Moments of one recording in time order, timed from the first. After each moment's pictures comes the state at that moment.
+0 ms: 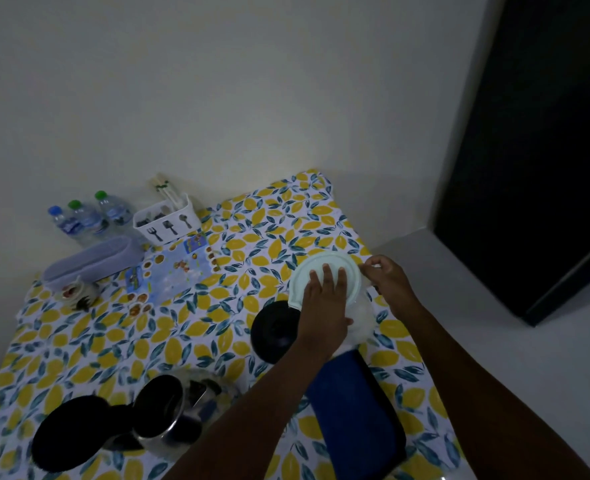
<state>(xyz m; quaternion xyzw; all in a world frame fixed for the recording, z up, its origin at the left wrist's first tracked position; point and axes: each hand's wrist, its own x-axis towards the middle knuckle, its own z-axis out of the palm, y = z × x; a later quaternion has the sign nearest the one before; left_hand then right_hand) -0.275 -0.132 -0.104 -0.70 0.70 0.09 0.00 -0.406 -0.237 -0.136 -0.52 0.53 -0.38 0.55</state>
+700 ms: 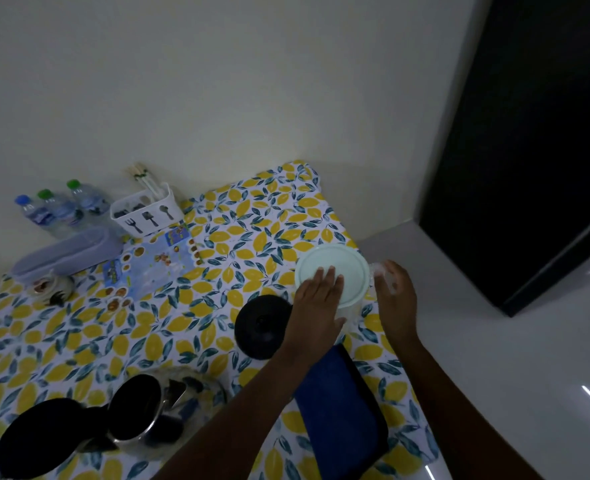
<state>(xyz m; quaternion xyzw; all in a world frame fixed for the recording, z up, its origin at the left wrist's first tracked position) -0.278 -0.123 -0.117 -0.65 0.76 0.05 -0.08 -0.433 -0.188 -0.150 -0.53 0.59 -0.46 0.40</state>
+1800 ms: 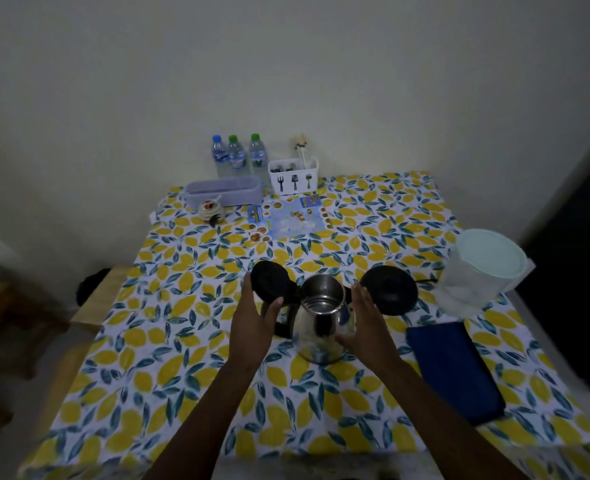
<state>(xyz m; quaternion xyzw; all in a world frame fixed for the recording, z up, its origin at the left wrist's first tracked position) -0.025 0.217 -0.087 -0.80 0.35 0.14 -0.46 -0.202 0.067 -0.153 -0.87 0.37 -0.16 0.29</state>
